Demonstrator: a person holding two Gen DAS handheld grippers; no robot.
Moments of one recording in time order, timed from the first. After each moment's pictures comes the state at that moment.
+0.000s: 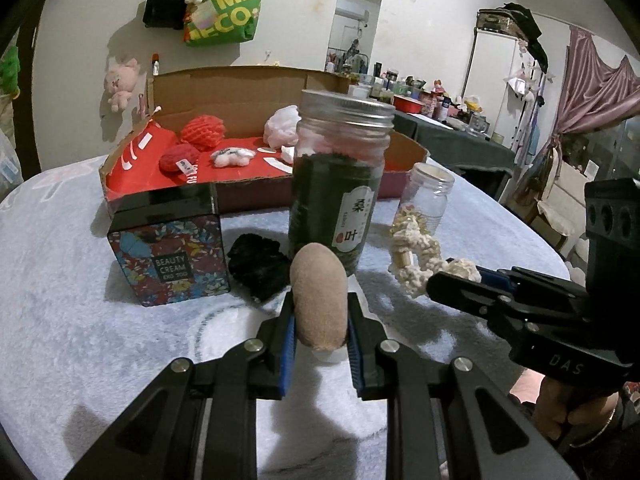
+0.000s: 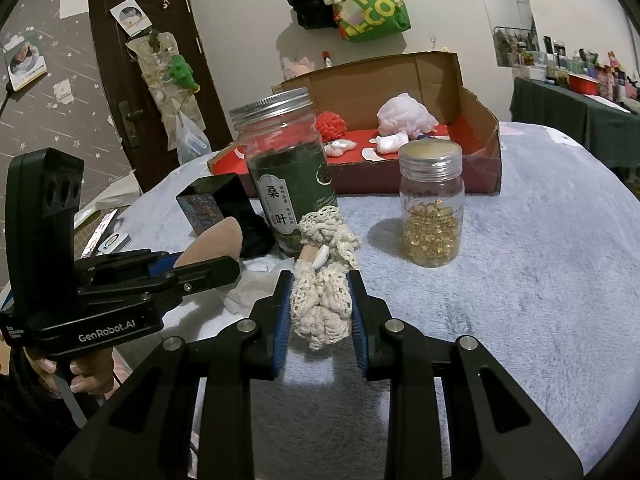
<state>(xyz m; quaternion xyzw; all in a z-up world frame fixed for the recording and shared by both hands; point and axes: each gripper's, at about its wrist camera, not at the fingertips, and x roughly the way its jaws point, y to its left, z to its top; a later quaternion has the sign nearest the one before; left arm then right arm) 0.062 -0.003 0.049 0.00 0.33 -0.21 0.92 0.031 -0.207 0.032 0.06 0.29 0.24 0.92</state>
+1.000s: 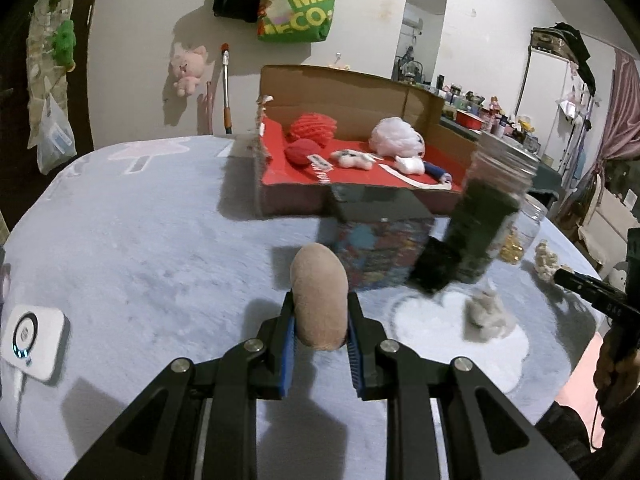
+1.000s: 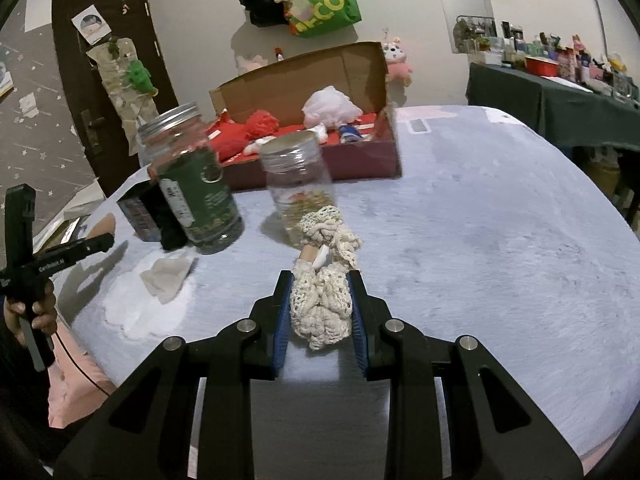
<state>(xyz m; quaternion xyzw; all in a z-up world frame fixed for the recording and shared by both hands) 0.074 0.113 0.054 -0.02 0.34 -0.12 0.93 0.039 -0.282 0.024 0.07 0.32 0.17 0.93</state>
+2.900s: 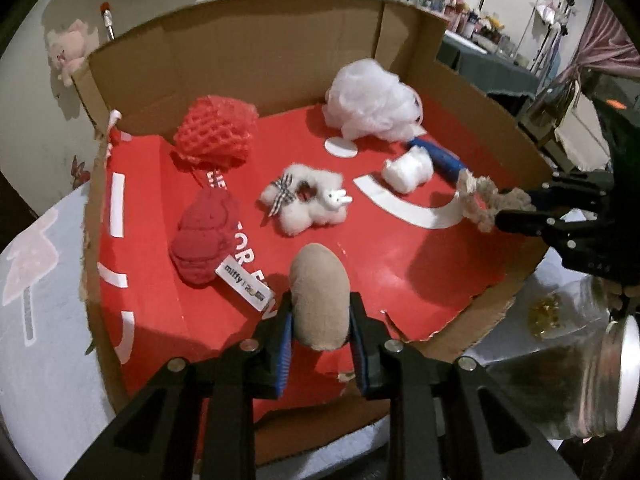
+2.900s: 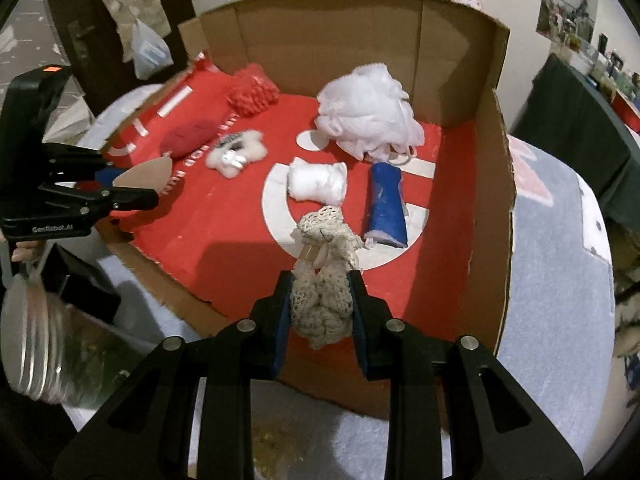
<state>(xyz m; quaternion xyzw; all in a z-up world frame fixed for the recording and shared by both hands) 0.292 0.025 0.070 0.09 0.51 -0.22 0.83 0.265 -0.209 0.065 -0.08 0.48 0.22 0.85</state>
